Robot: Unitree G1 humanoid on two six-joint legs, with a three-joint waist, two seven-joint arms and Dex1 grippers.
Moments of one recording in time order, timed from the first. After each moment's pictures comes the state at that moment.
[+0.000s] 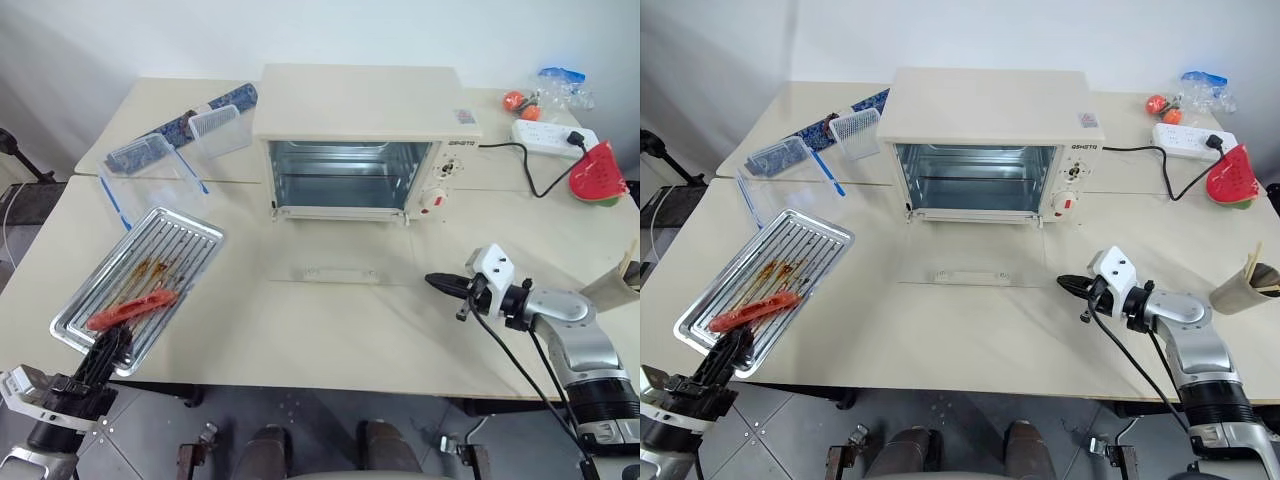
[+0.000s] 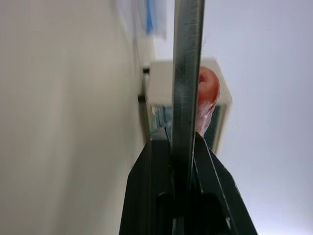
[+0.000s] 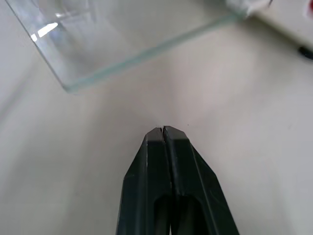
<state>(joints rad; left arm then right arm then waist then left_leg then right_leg) 0.33 0.28 0.92 -0.09 -1.94 1.07 -0.05 -0.33 -0.68 -0.02 0.25 0.27 0.09 0.96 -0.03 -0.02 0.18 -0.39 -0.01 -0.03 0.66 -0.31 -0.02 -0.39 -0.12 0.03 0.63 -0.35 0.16</state>
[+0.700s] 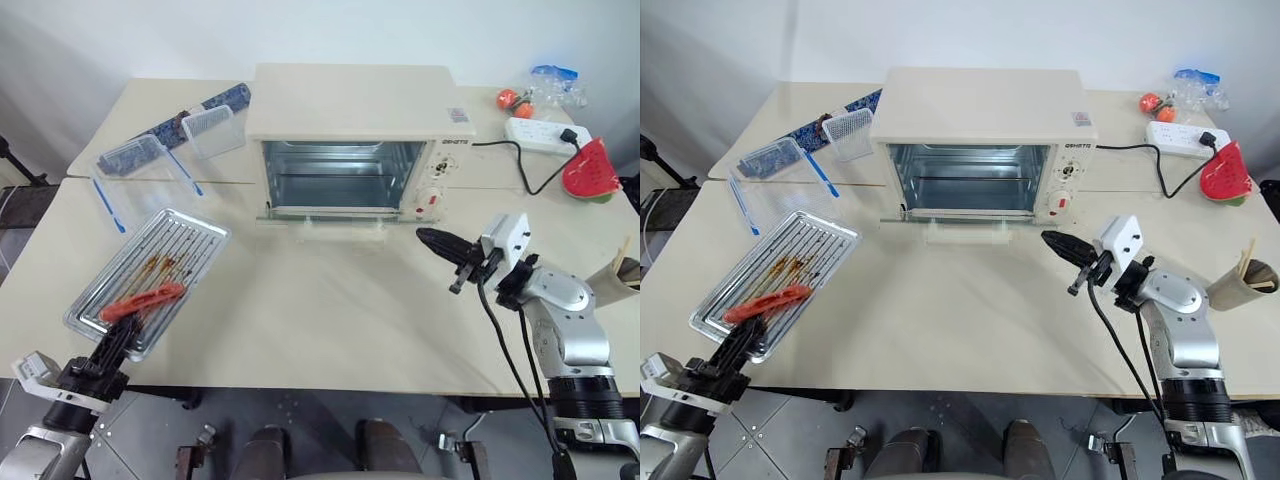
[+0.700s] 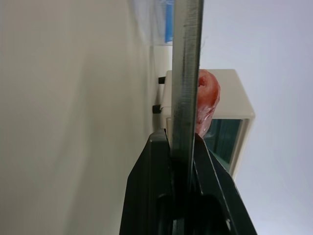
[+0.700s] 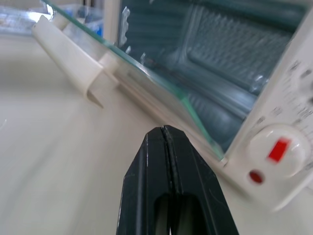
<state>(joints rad) 0.26 0.30 0.89 -0.10 -1.94 1.06 0.07 -0.38 -0.55 -0.14 0.05 0.41 0.01 0.90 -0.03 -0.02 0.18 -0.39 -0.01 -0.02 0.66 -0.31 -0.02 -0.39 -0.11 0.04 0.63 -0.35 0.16</state>
